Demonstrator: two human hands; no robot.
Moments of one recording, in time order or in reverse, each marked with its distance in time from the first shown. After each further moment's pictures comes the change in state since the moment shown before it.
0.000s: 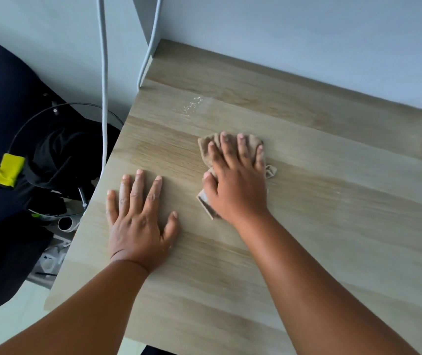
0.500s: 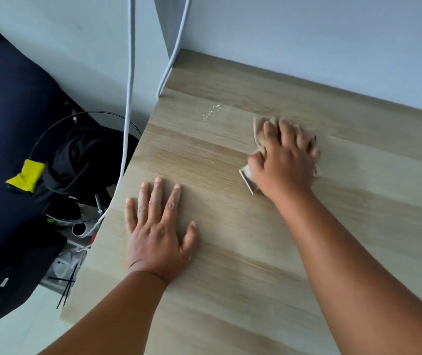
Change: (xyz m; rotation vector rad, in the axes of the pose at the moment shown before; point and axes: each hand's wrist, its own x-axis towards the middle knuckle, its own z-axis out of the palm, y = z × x) left_hand 0.000 0.002 -0.002 -0.004 -0.004 0.002; right_hand 0.045 0.045 -0.011 0.019 0.026 0.292
